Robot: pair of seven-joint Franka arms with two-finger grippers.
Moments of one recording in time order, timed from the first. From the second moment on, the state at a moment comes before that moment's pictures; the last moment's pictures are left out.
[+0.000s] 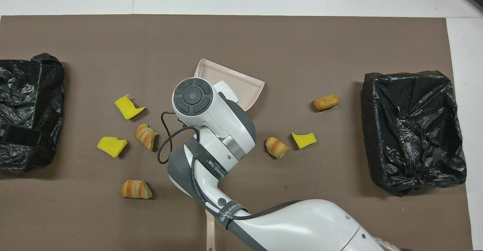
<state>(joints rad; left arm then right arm) -0.05 -0.13 -0.02 -1.59 -0.04 1.39 0.16 0.65 0.67 0.08 -1.26 -0.02 1.94 0.86</state>
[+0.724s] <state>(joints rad) -0.14 -0.23 -0.02 -1.81 -0.04 1.51 0.16 0.66 0.66 0.08 -1.30 -0.03 1.94 0.86</state>
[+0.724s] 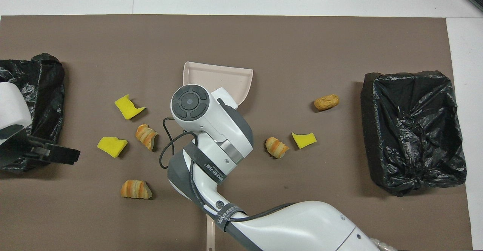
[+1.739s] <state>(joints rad) -0.56 -0.39 -0.08 -2.27 -0.09 1.71 -0.33 0.40 0.48 0.07 -1.35 -0.03 1.79 -0.01</state>
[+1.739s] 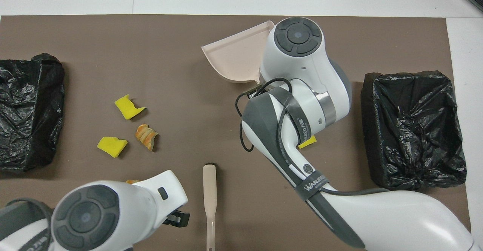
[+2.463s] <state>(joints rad) -0.85 -0.31 -0.08 -2.56 -0.11 2.22 -0.73 0.32 0.45 0.07 -1.42 -0.03 1.68 -0.62</state>
